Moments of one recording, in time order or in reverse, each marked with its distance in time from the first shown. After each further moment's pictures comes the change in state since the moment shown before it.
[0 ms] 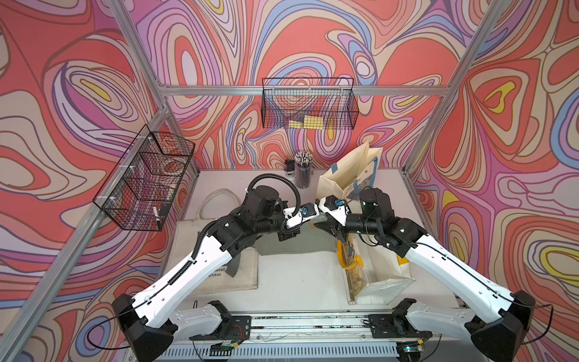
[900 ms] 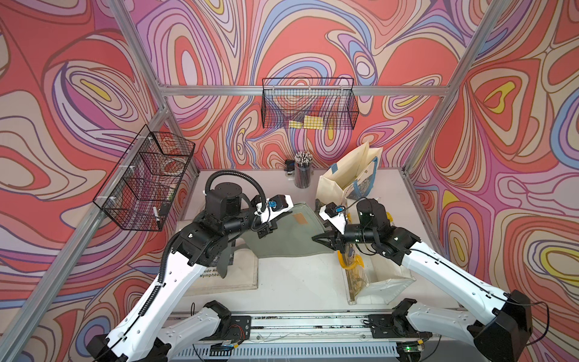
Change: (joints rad) left arm 0.198 -0.157 0.022 -0.024 0.174 -0.027; right arm 0.000 -0.016 -0.157 0.111 -0.121 0.204
